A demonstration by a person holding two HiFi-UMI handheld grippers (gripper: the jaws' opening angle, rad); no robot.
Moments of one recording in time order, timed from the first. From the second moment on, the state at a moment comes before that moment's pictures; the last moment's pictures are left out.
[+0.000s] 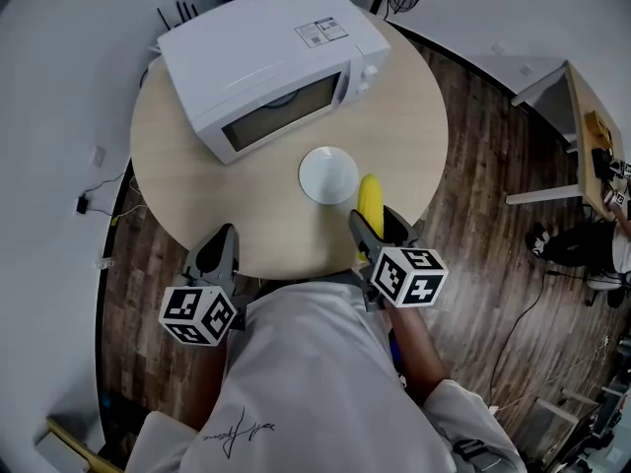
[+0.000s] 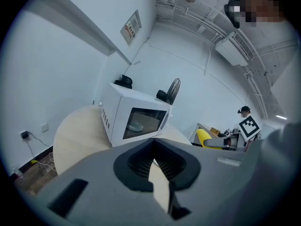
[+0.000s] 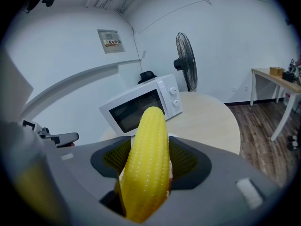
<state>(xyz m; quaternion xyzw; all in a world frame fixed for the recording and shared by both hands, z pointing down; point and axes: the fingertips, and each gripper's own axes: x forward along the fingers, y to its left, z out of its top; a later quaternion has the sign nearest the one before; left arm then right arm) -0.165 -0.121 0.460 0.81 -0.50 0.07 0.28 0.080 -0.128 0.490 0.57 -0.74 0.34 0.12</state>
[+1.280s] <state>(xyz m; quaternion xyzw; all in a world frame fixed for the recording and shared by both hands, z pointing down) -0.163 -0.118 0.446 0.82 -0.51 0.07 0.25 0.083 -0.124 0.447 0.52 -0.81 0.25 0.10</state>
